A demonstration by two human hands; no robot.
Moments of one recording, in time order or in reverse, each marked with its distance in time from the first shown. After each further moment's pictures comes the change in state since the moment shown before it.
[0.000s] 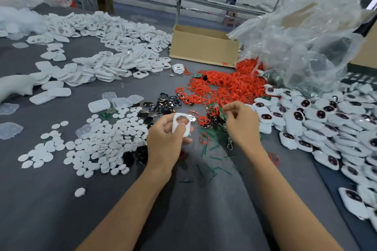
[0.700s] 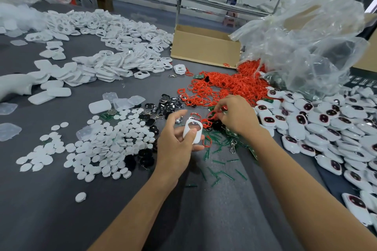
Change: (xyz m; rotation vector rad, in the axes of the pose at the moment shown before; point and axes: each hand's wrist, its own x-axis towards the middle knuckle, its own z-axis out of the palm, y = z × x) left_hand -0.005 -0.003 0.004 -0.013 -0.140 0.023; right_hand 0.049 0.001 0.008 -0.524 -0.266 -0.306
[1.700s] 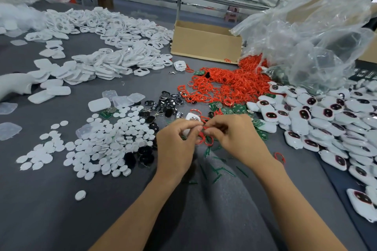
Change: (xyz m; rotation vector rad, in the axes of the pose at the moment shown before) left_hand -0.001 -0.004 0.002 0.309 0.047 0.256; right_hand -0.069 -0.032 -0.012 0.396 0.045 -0.220
